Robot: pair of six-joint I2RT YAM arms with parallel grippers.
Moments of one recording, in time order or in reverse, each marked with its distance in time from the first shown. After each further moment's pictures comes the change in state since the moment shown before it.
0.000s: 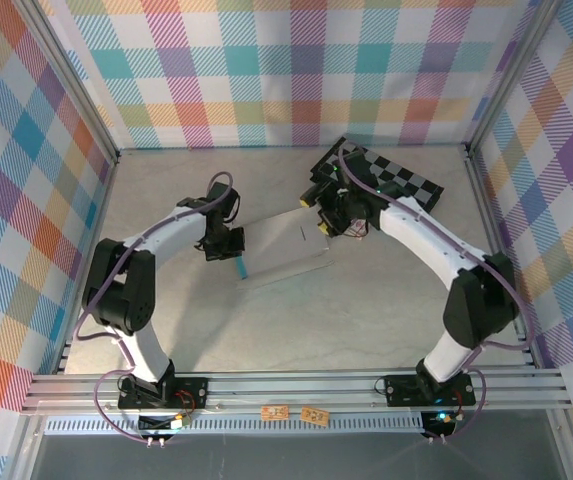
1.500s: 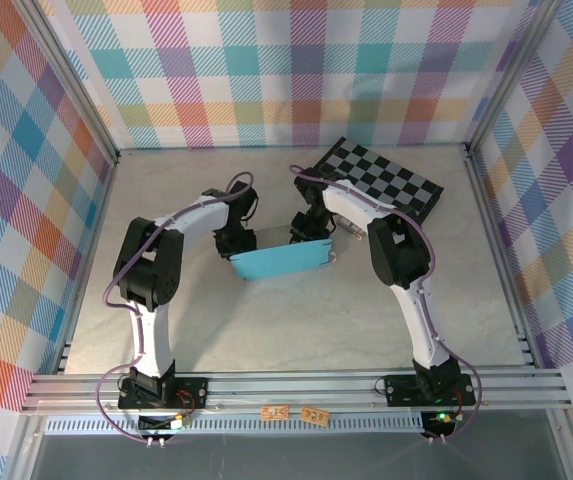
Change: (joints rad) left arm -0.069 0.223 0.178 -0.103 -0.049 -0.026; right arm 0.014 0.634 0.472 -0.392 -0.094 -0.314
